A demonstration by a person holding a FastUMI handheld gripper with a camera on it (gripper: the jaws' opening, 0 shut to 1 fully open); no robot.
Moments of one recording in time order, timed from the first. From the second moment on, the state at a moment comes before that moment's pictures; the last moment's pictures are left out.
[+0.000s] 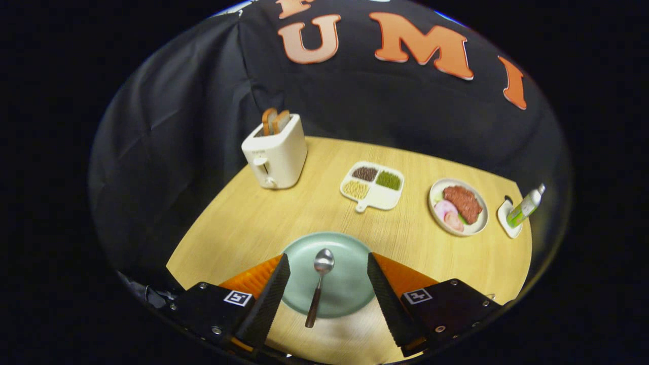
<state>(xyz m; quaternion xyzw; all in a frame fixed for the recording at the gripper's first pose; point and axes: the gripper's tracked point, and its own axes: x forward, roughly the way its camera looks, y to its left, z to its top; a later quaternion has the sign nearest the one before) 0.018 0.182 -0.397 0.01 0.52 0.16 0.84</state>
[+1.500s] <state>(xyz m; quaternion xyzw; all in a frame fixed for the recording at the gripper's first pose) -0.019 0.186 -0.523 -0.05 0.72 0.13 0.68</state>
